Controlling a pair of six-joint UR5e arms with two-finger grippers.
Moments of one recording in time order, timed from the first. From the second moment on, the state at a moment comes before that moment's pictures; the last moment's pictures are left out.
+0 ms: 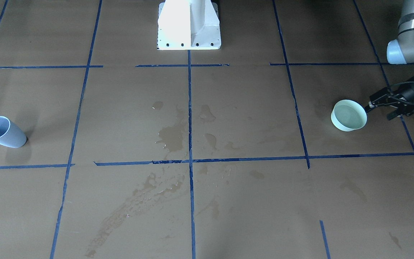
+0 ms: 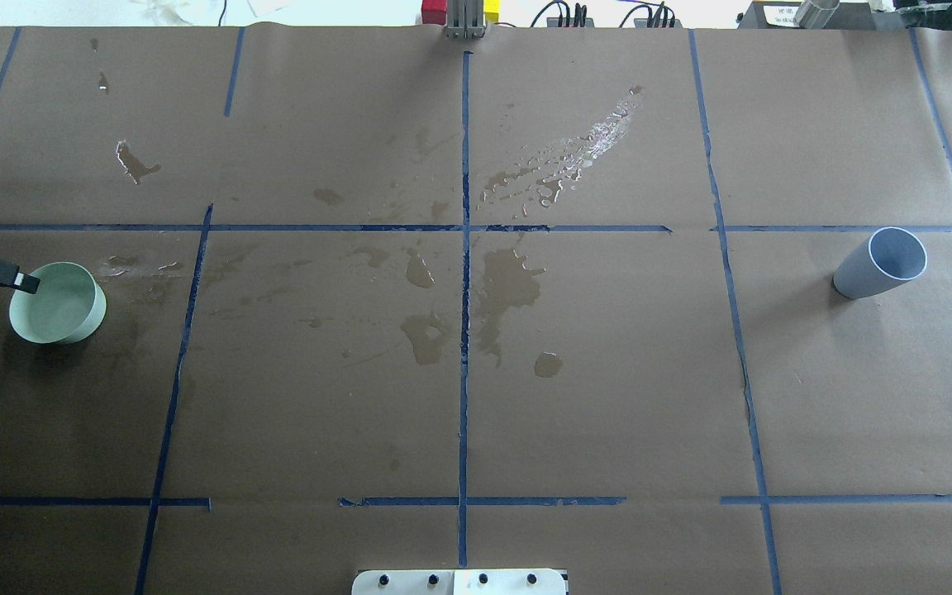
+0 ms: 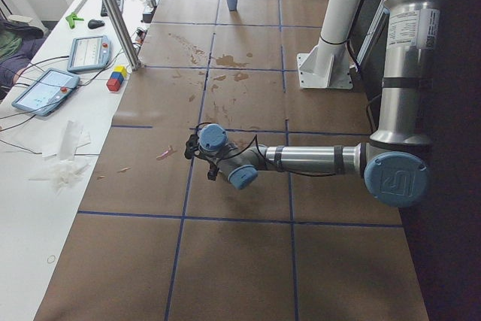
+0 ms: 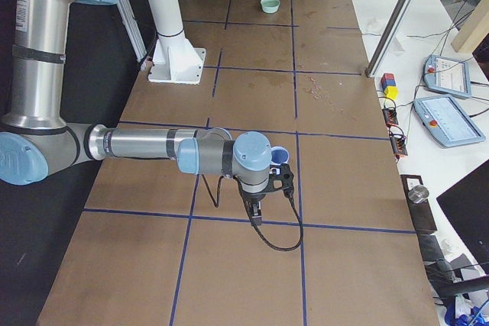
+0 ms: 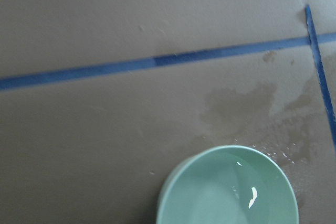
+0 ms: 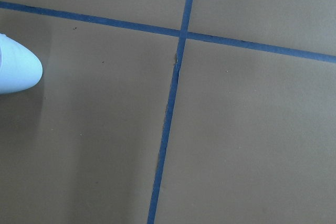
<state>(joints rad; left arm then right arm) -1.22 -1.57 -1.53 -2.23 -2.45 -0.45 1.61 -1.75 1.79 -1.60 2.35 -0.19</state>
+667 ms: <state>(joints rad) -1.50 -1.57 -1.67 -1.59 -2.39 0.16 1.61 -1.75 1.79 -1.60 2.35 -0.19</state>
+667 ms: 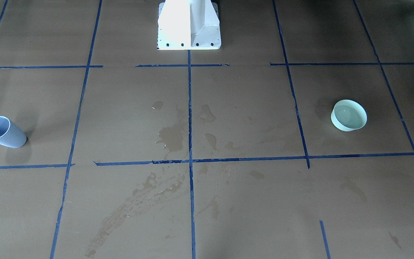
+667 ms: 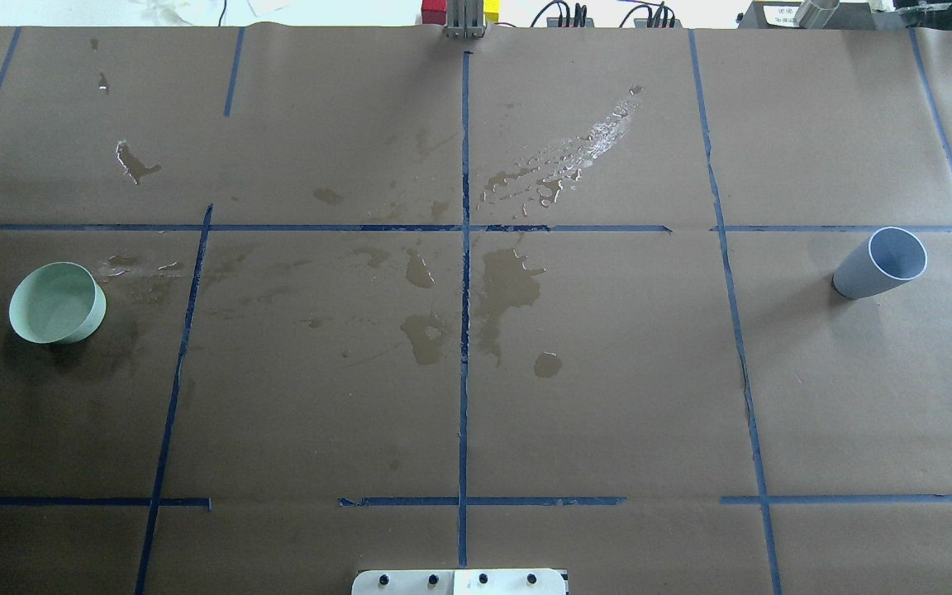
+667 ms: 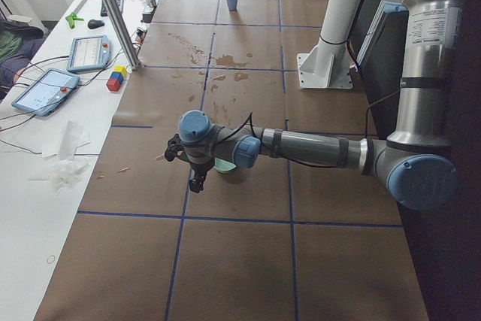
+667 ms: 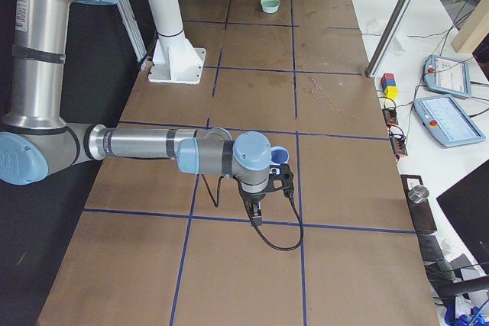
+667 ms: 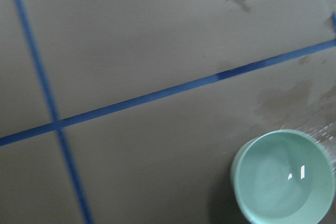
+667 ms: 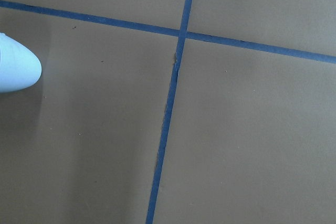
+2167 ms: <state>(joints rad) -1.65 -1.47 -1.68 -1.50 -2.38 0.25 1.61 -1.76 1.77 -1.60 2.36 -0.20</state>
